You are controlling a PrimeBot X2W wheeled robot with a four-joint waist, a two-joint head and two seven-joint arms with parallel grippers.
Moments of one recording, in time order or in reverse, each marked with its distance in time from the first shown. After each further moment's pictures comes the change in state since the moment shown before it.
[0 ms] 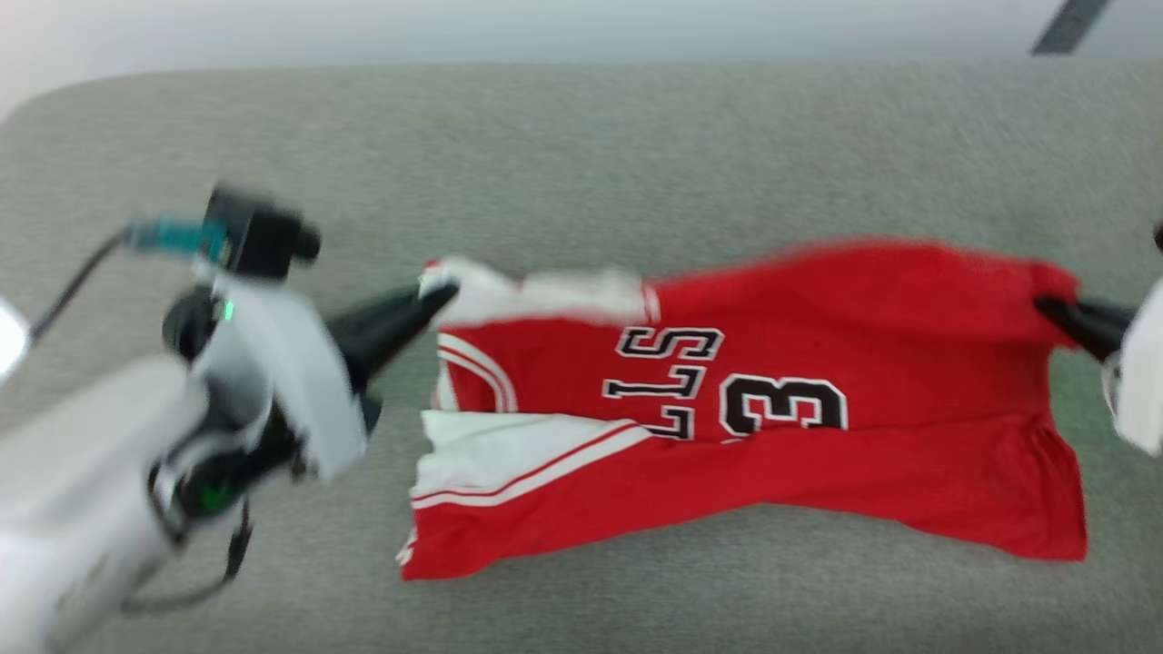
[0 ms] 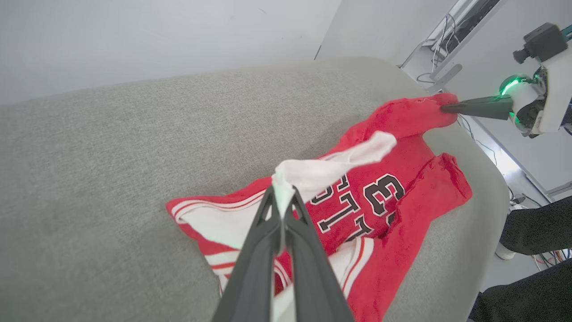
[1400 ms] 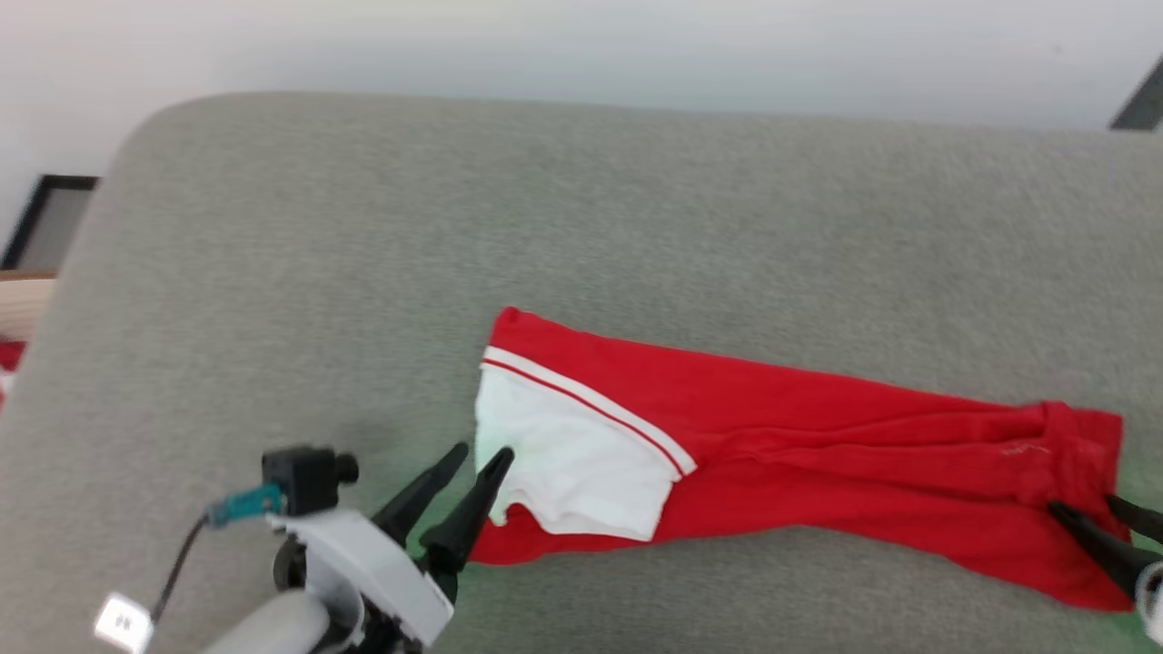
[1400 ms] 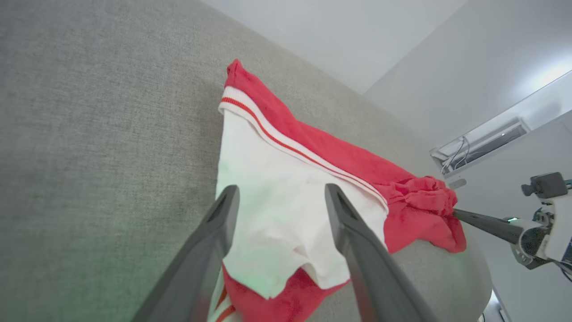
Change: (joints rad) left arm 0.554 -0.267 0.283 0.143 0.083 0.000 -0.280; right arm 0.569 0.031 -0.325 -0.124 0.026 0.000 -0.093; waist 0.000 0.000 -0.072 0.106
